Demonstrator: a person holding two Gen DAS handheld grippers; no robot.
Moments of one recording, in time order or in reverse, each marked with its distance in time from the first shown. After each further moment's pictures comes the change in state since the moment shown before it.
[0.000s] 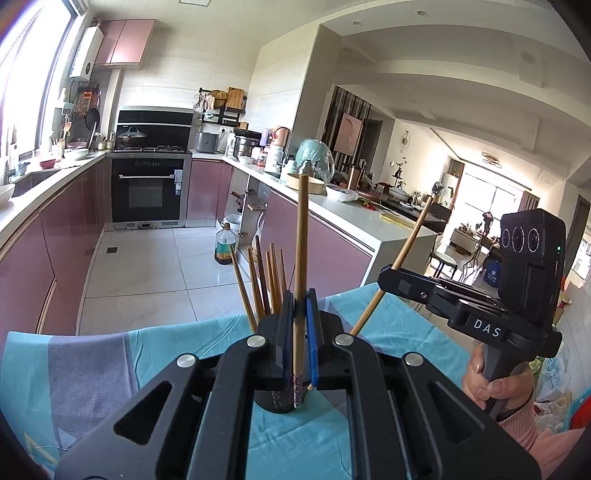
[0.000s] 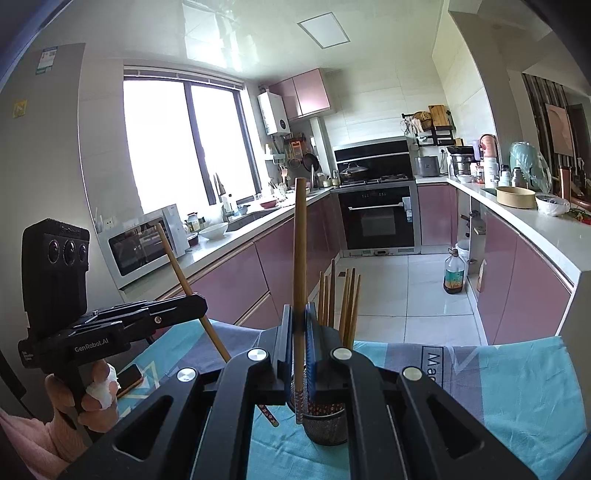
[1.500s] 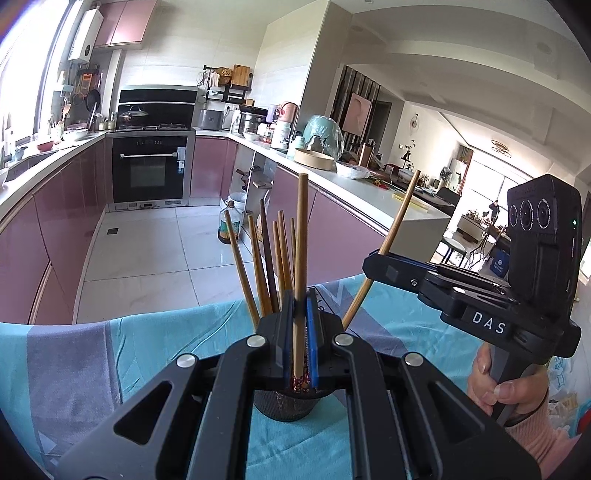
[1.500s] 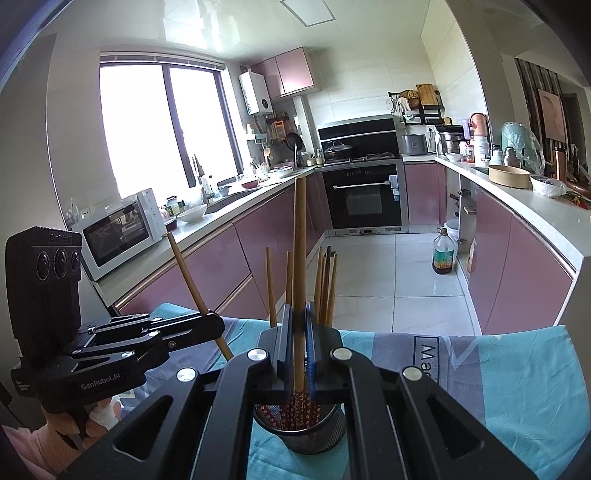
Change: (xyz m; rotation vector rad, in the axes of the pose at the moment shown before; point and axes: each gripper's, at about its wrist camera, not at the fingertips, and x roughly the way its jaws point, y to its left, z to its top) left arm 0.036 -0.006 0.002 -0.018 0.101 0.017; right arm 0.047 -0.005 -0.005 0.029 0.090 -0.063
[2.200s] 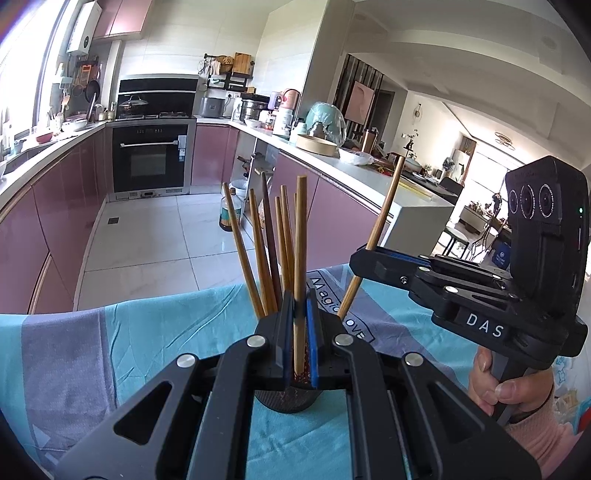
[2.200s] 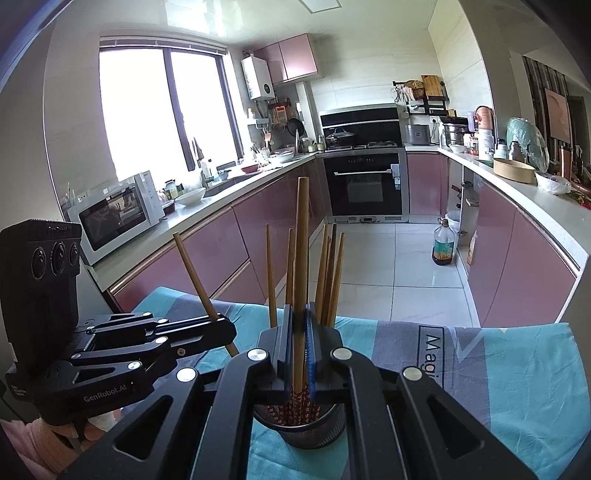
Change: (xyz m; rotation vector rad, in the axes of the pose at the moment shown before) left arm 0.017 0.005 -0.007 -0.004 0.051 0.005; right arm 0.017 0.003 -0.007 -0.025 0.059 -0.008
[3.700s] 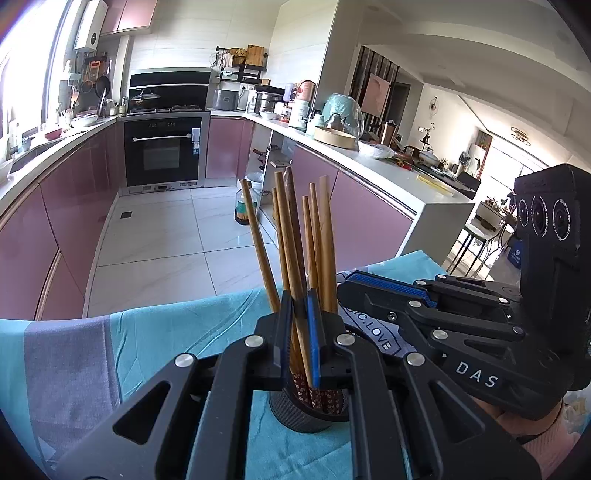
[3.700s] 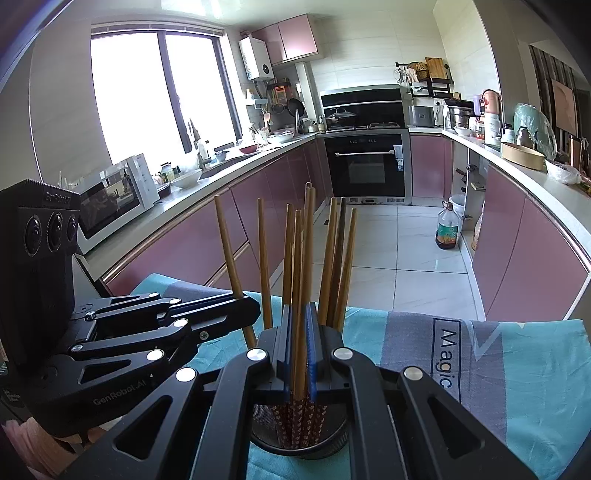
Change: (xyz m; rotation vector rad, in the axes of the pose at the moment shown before) left arm 0.054 0.024 0.007 -0.006 0.030 0.066; right arm 0.042 -0.003 -0.001 0.008 0.076 0.002
